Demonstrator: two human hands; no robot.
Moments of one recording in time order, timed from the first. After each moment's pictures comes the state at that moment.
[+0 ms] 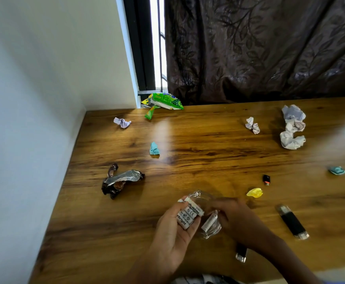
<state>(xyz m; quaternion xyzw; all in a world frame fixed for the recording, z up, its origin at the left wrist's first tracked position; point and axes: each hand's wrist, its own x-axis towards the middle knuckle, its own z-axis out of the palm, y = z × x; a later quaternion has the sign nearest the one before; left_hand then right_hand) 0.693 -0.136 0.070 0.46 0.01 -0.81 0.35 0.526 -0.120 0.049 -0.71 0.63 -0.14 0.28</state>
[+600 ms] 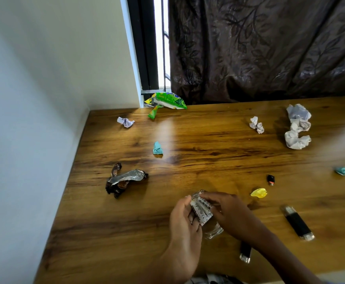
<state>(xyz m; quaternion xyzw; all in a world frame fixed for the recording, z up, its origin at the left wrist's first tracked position) 0.672 -0.131 0.077 0.49 -0.02 -0.80 0.34 0.539 -0.131 0.044 -0.68 0.63 -0.21 0.29</state>
